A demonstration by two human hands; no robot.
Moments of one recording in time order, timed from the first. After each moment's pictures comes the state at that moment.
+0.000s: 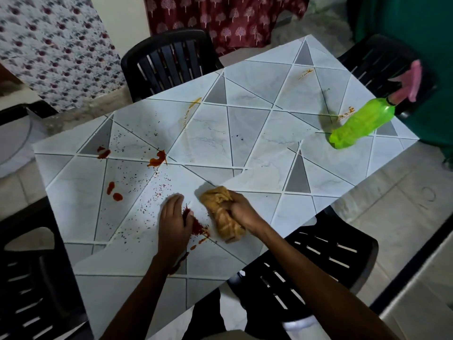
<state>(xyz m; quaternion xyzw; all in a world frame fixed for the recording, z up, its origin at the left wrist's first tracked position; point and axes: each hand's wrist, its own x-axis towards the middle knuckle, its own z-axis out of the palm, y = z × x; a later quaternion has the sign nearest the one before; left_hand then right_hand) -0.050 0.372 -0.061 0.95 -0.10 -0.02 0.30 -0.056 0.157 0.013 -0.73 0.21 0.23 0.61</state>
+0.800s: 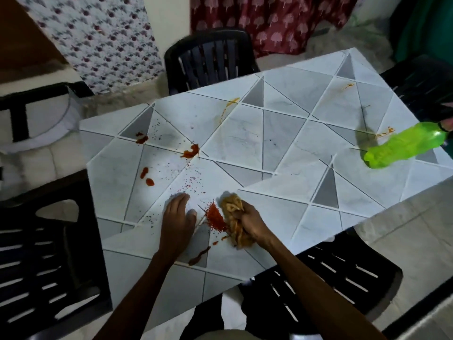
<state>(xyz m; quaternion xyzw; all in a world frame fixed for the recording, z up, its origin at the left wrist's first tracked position) -0.056 0.430 -0.061 0.95 -0.04 -0.01 0.32 -0.065 0.200 0.000 -0.75 0.22 0.27 0.57</state>
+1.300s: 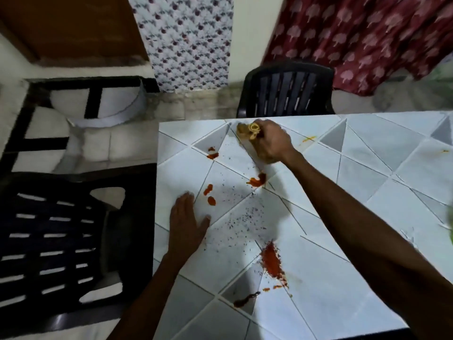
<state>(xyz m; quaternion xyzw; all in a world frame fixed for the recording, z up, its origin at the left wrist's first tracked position) -0.006 0.554 -0.071 0.95 0.12 0.00 0.28 0.236 0.341 0.073 -0.96 -0.12 0.12 0.22</state>
